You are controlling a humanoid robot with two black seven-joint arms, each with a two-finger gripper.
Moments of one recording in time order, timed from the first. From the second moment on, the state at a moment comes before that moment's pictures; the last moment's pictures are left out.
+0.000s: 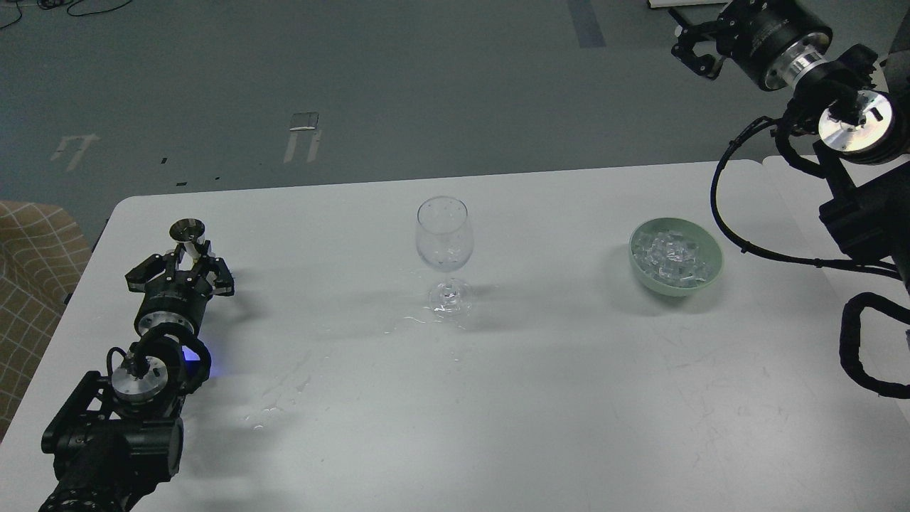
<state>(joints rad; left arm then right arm) -0.39 0.15 -1.55 -0.58 -0.13 -0.34 -0.02 0.98 -0.24 1.30 0.57 -0.34 0.37 -0.13</state>
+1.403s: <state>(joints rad) -0.35 0.16 -1.50 -1.08 -0.12 -0.26 0.07 0.97 -0.31 1.28 0.58 -0.33 0.37 -0.13</state>
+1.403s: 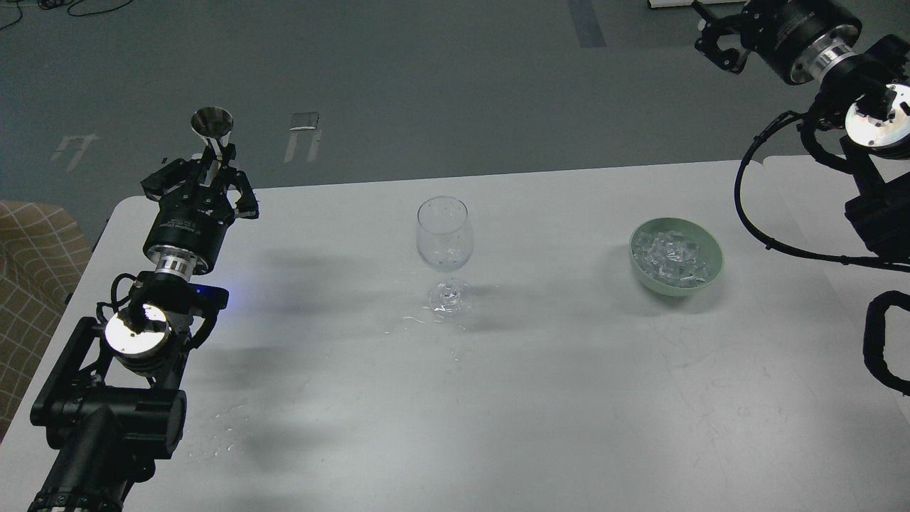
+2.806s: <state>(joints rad) -0.18 0.05 -1.29 -1.64 0.07 0.19 0.10 0.92 -0.40 1.33 0.60 -0.33 0.39 -0.13</state>
